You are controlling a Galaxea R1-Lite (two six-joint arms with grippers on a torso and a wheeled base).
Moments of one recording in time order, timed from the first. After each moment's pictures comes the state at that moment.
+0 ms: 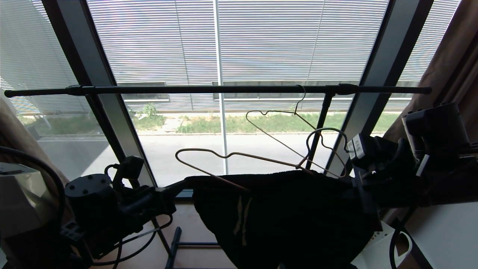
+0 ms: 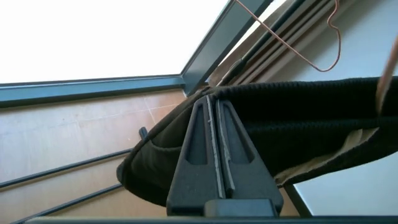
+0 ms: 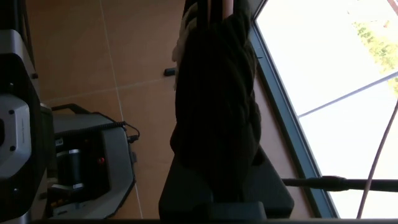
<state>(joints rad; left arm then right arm) -0.30 1.99 -0.26 -1.57 -0.31 -0.41 0.41 1.54 -0.89 0.06 0.61 -0.63</state>
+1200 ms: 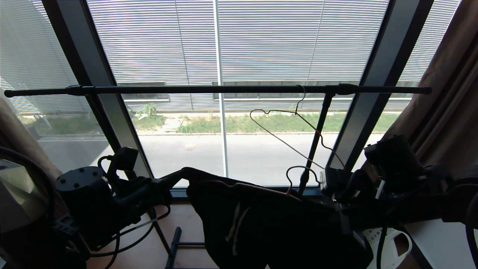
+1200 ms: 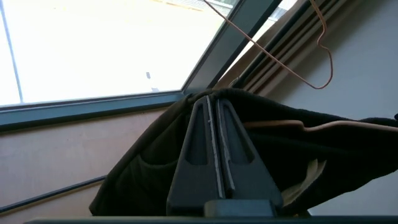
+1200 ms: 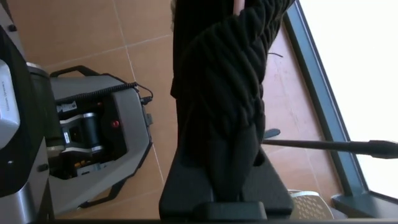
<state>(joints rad) -0.28 1.95 -0.30 -1.57 -0.31 -0.40 0.42 1.68 -0.82 0.05 0.49 -0.66</state>
